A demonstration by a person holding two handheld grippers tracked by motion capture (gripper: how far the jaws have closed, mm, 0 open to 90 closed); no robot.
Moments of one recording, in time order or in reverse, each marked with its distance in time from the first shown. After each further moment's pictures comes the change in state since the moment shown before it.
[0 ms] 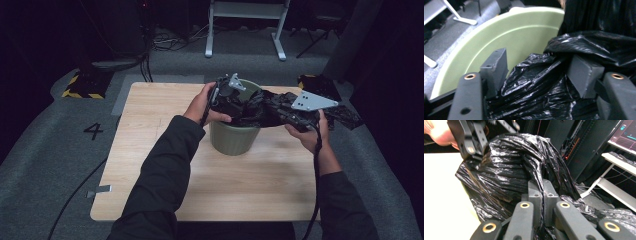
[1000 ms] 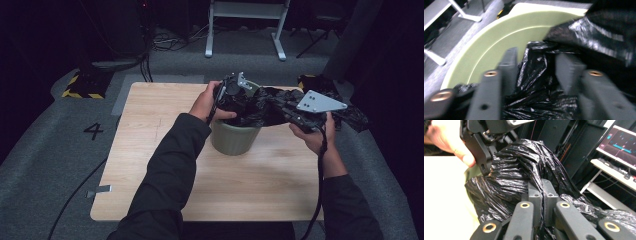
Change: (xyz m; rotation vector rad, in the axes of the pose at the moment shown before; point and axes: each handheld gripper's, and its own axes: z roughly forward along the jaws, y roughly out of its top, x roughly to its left) left arm -0.002 0.014 0.018 0.109 0.082 0.051; right arm 0.007 0.016 -0.018 -0.020 -0.059 -0.041
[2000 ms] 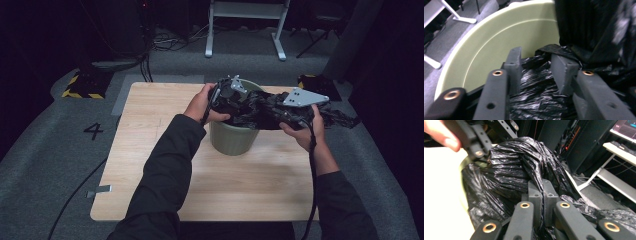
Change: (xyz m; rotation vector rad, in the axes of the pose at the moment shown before) left arm 0.003 -0.014 -0.011 -0.034 -0.058 0.026; right arm 0.001 -0.002 0.029 0.107 0.050 0.052
